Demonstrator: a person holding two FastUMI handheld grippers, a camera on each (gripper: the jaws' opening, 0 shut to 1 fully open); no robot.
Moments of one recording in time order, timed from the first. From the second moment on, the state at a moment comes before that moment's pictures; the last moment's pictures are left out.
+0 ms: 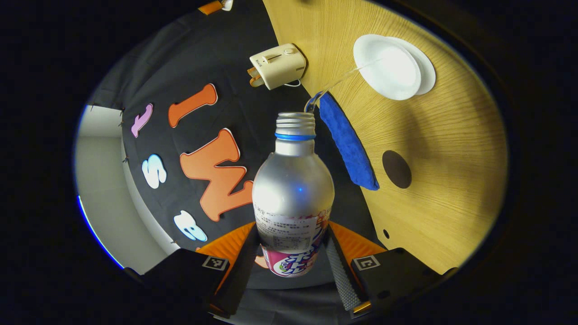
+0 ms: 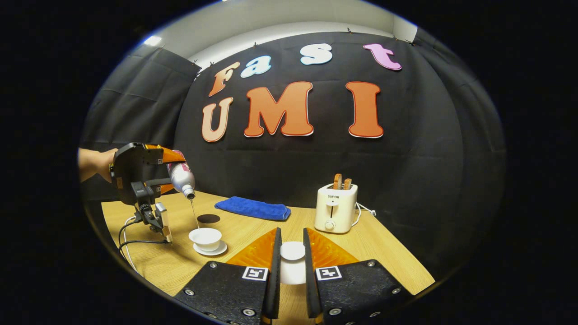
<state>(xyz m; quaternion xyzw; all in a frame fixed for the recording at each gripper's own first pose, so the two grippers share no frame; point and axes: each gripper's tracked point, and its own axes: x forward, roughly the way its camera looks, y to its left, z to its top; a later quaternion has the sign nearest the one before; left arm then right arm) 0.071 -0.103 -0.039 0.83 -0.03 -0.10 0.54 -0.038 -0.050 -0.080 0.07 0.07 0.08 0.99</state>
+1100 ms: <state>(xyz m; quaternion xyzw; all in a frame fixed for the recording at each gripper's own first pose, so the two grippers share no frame) 0.073 -0.122 -0.036 0.87 -0.08 -0.10 0.48 -0.037 -0.044 -0.085 0.07 0.08 0.09 0.99</state>
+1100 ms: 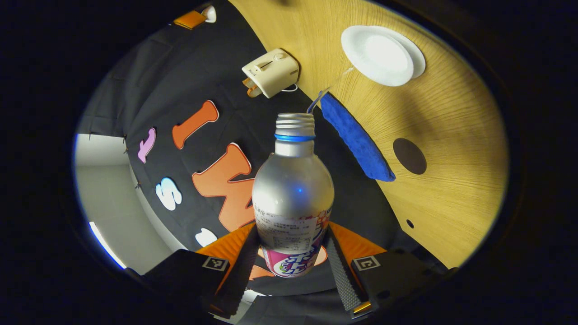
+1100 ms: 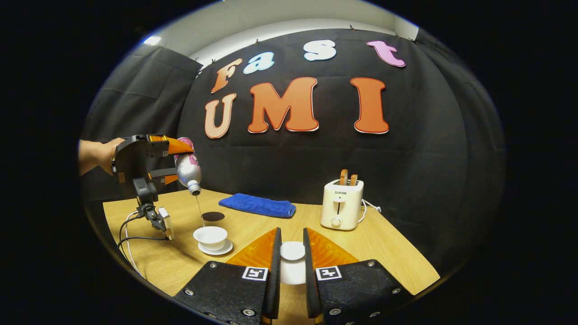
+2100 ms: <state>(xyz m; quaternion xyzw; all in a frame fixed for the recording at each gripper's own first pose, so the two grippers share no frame) 0.057 -0.112 -0.036 0.75 -0.09 -0.08 0.65 -0.025 0.003 -0.065 0.06 0.08 0.13 0.99</state>
